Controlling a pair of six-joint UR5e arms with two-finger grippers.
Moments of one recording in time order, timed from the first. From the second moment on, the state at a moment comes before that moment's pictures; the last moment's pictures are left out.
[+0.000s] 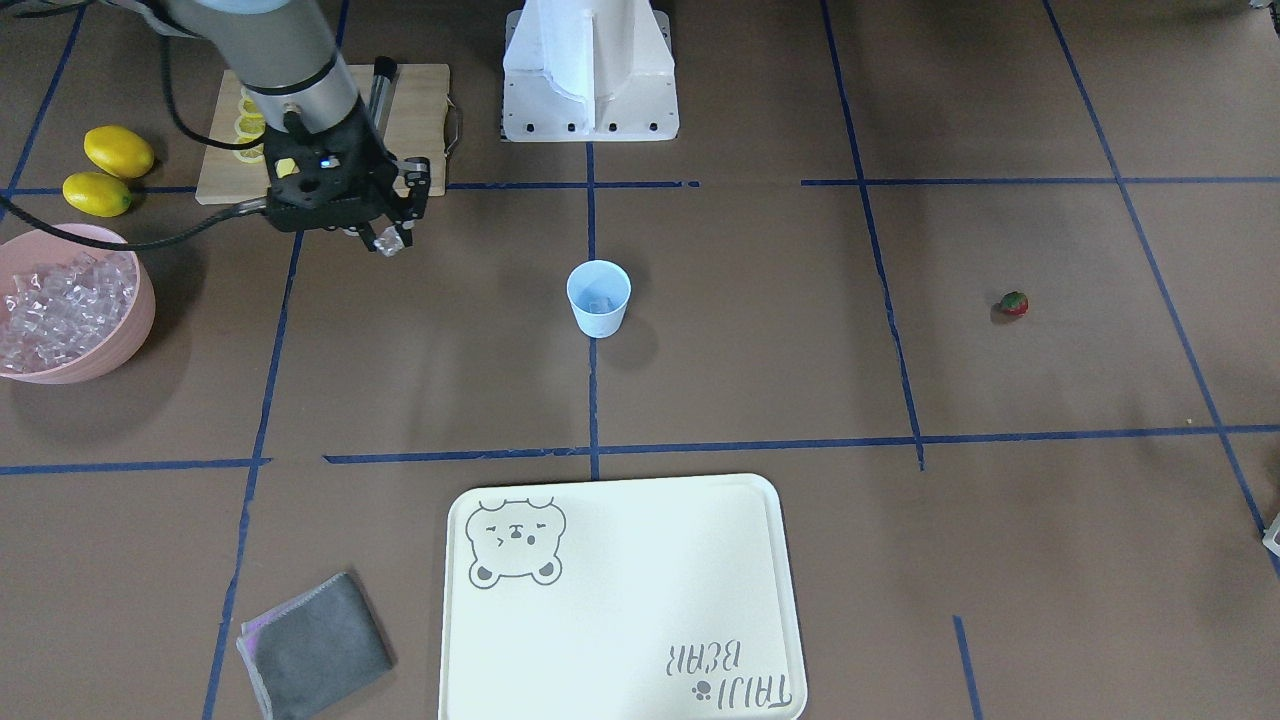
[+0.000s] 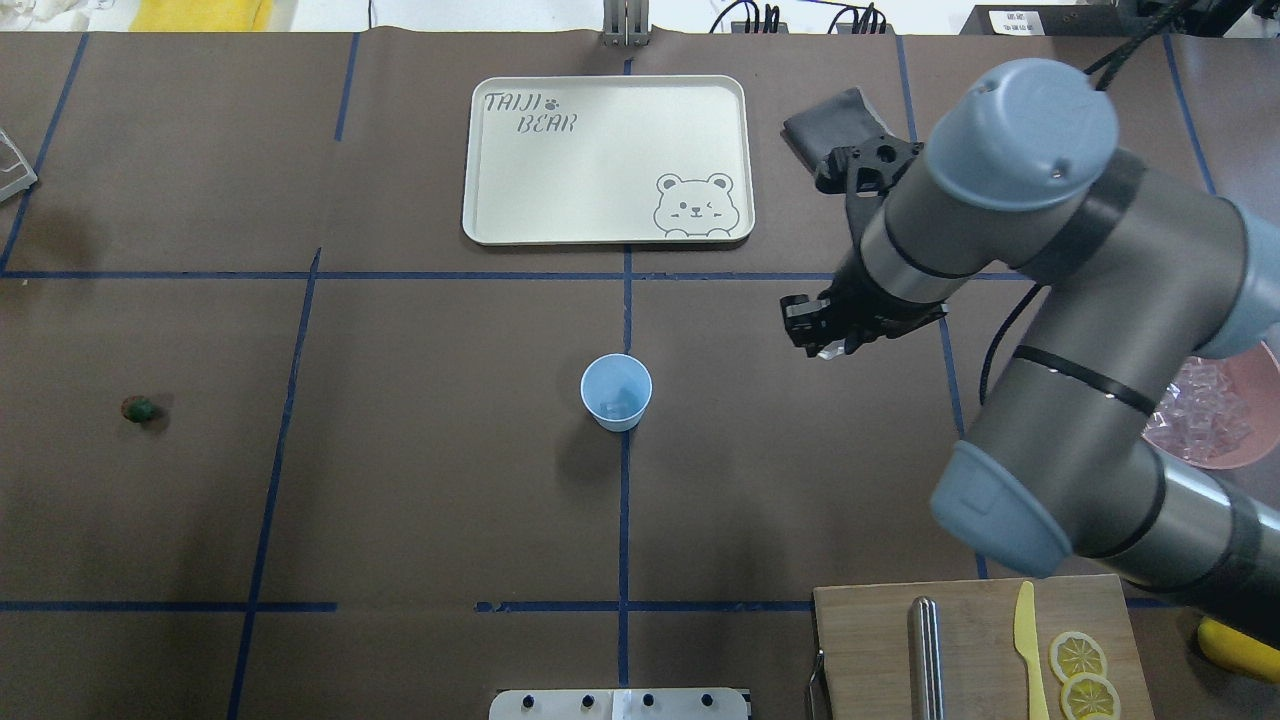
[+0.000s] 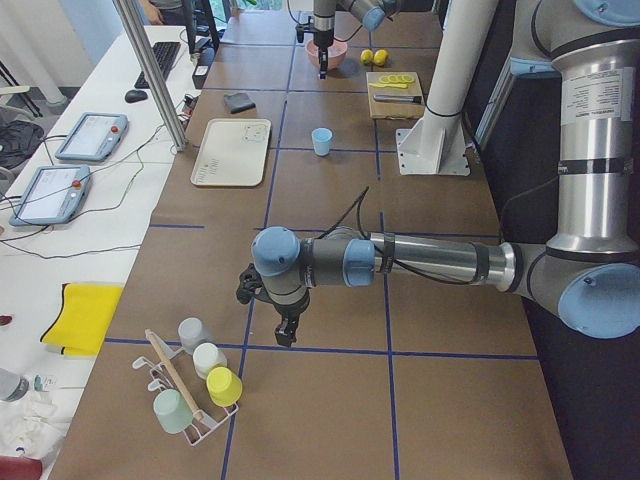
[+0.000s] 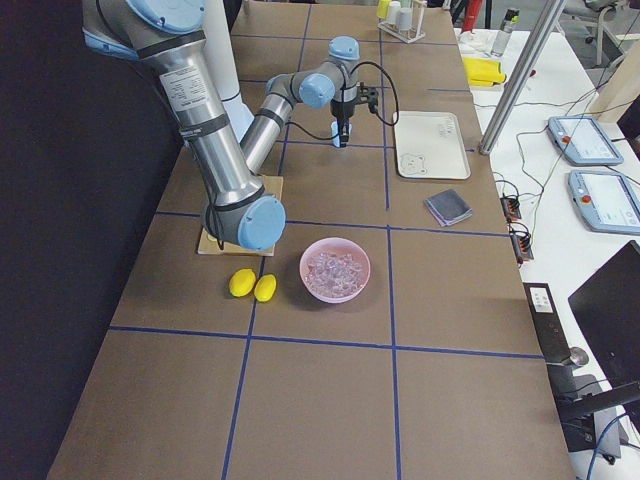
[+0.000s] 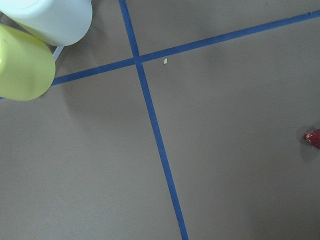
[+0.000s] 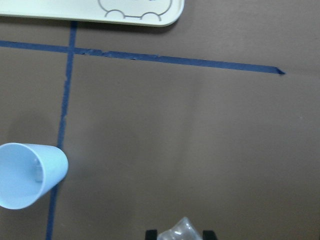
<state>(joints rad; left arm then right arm) -1.54 -1.49 -1.73 -1.46 -2.39 0.26 0.66 -1.02 2.01 -1.83 1.99 1.00</state>
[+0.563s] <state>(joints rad) -1.54 -1.49 -1.73 -1.46 -2.39 0.26 0.51 -0.72 1.75 -1.83 1.86 1.20</state>
